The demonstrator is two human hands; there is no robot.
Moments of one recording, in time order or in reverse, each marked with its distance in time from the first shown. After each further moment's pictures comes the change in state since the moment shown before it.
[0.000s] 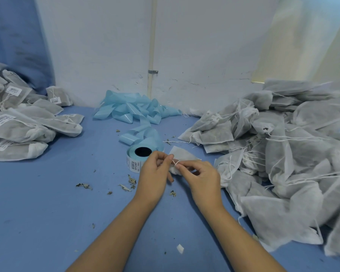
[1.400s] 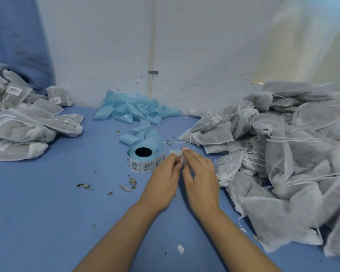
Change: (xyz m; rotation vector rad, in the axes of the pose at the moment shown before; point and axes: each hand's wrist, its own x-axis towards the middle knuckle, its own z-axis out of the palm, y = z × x) left_hand -0.006 0.000 0.007 0.344 -0.200 0.226; right_hand -0.004 -0.001 0.004 -0.401 0.037 -0.185
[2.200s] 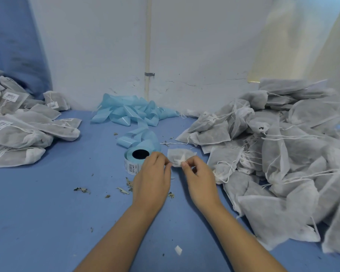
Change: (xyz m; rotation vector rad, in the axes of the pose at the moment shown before) left_hand -0.002 -0.002 -0.006 0.555 0.262 0.047; right_hand 0.010 0.014 0.003 0.297 -0.089 0.268
